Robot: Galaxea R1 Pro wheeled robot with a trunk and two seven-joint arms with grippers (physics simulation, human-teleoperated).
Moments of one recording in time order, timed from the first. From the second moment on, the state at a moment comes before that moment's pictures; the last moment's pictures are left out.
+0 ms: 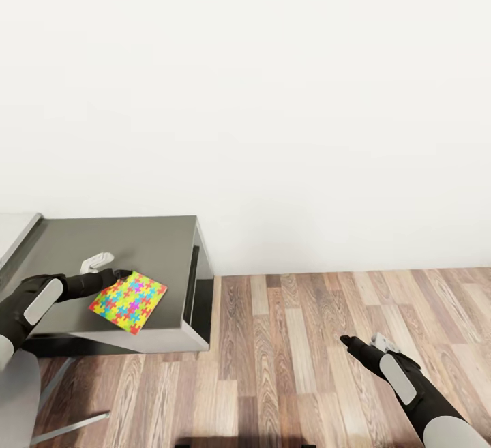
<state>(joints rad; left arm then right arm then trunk) -0.87 0.51 -0.23 -0.61 0.75 0.62 -0.34 -0.53 -0.19 -0.05 -0.61 -0.71 0.36 -0.08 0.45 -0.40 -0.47</state>
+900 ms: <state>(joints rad) -0.87 0.52 -0.23 -0.61 0.75 0.62 -0.34 -0.53 -0.19 -0.05 -0.61 -0.71 0.36 -0.08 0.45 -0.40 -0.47</state>
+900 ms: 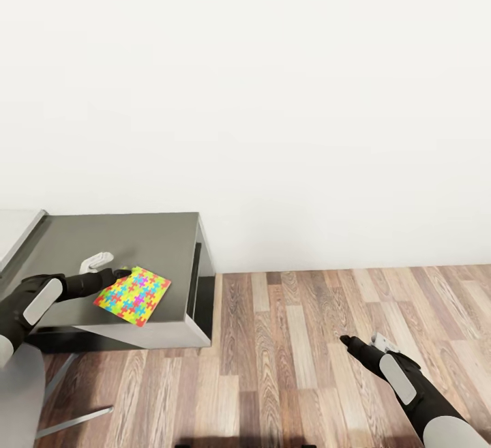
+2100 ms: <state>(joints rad) -0.87 0.52 -0.23 -0.61 0.75 0.62 -0.34 -0.53 -0.19 -0.05 -0.61 -0.71 0.36 -0.08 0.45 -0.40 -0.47</state>
